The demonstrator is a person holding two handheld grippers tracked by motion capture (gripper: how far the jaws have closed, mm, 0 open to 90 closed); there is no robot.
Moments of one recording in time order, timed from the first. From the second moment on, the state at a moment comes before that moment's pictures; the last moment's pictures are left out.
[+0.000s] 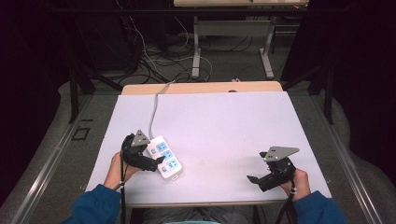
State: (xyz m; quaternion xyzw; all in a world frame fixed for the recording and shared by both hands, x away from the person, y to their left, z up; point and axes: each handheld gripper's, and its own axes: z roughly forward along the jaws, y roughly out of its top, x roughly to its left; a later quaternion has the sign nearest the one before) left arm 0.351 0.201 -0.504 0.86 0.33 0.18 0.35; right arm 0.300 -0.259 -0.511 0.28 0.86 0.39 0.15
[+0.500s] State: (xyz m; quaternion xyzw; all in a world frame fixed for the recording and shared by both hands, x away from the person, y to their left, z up) left arm 0.339 0.222 -0.505 0.85 0.34 0.19 0.35; right arm 0.299 -0.259 -0.511 0.28 0.86 0.39 0.15
